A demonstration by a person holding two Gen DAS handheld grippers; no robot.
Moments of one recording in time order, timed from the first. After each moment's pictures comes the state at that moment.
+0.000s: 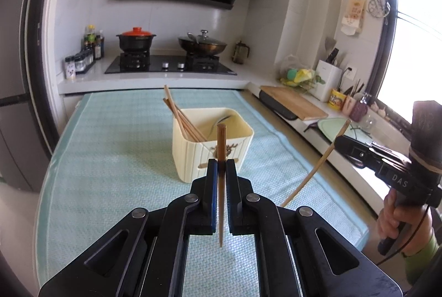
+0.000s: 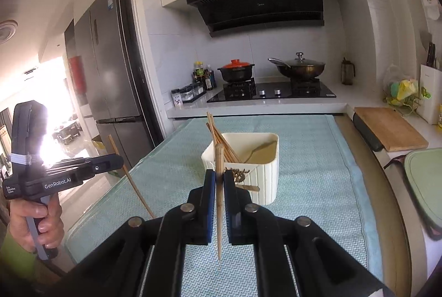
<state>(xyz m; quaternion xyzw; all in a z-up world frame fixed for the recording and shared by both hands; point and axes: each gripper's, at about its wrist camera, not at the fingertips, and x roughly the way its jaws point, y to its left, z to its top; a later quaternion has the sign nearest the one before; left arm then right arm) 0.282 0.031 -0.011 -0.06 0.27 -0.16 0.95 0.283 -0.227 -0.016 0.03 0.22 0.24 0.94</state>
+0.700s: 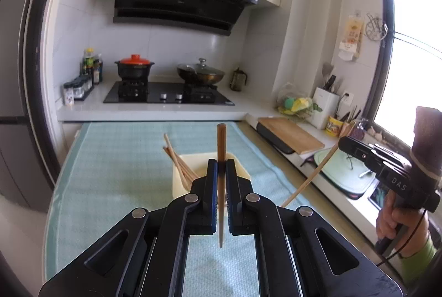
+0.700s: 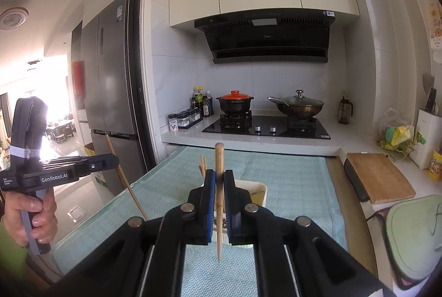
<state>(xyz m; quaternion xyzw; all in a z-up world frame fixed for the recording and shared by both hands) 0.305 0.037 0.051 -0.06 0.21 -0.17 0.96 0.301 -0.223 0.051 -0.02 0.15 0.23 0.96</state>
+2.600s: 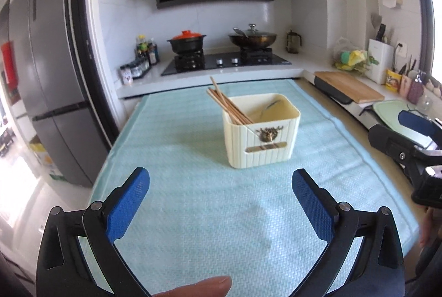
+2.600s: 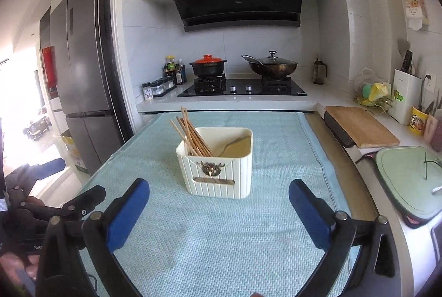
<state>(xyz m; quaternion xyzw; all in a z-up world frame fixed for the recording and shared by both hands) 0.234 -0.018 -0.024 0.03 0.28 0.02 0.96 0.271 -0.211 -0.018 -0.01 0.24 0.14 0.96</state>
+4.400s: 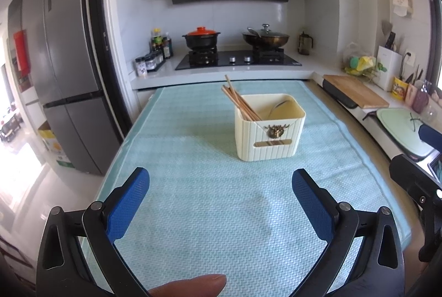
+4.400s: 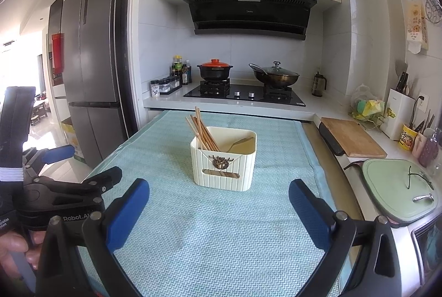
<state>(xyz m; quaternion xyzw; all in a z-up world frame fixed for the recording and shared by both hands) 0.207 -0.012 -0.009 0.01 0.29 0.05 0.96 0.210 -0.198 0.006 -0.05 0.22 0.15 0.96</state>
